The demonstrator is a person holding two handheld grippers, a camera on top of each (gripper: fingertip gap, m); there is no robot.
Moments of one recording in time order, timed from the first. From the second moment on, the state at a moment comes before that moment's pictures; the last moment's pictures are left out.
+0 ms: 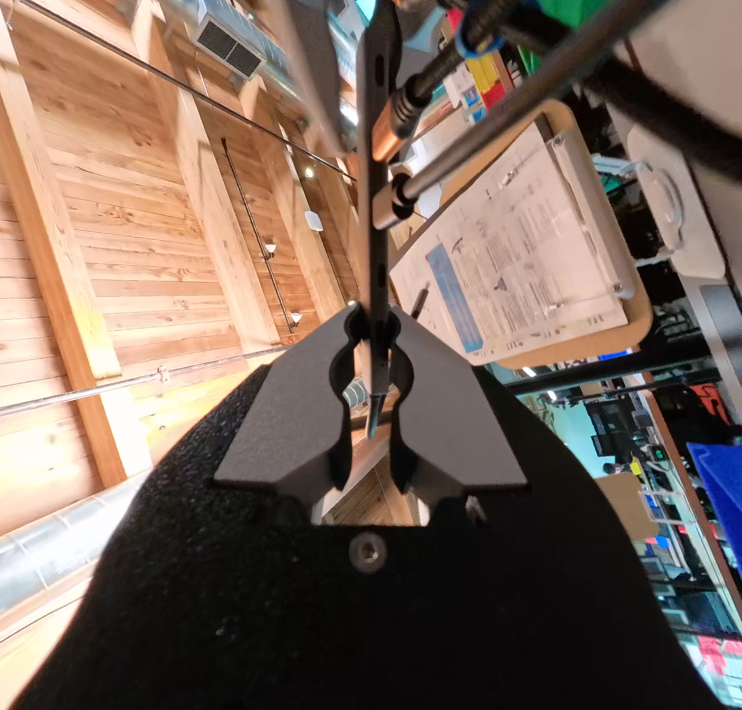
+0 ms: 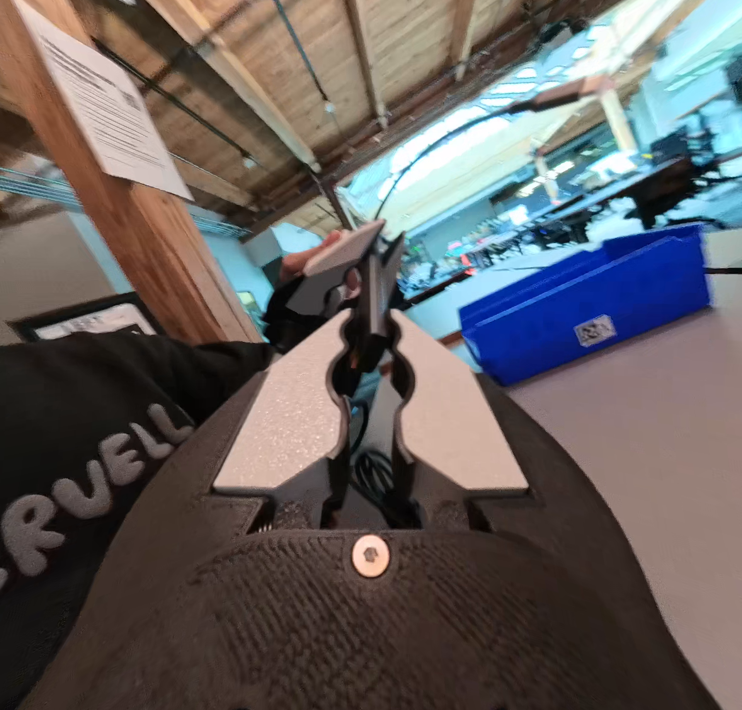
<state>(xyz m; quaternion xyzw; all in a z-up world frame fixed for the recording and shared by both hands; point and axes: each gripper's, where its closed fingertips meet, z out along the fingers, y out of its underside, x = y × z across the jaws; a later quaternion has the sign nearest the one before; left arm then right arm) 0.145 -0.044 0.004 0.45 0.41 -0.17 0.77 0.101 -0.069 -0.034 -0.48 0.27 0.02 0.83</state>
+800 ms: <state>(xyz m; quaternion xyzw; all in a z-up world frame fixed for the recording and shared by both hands) 0.095 -0.025 -0.071 0.28 0.73 -0.60 0.18 0.070 -0.071 -0.065 -0.55 0.23 0.22 0.77</state>
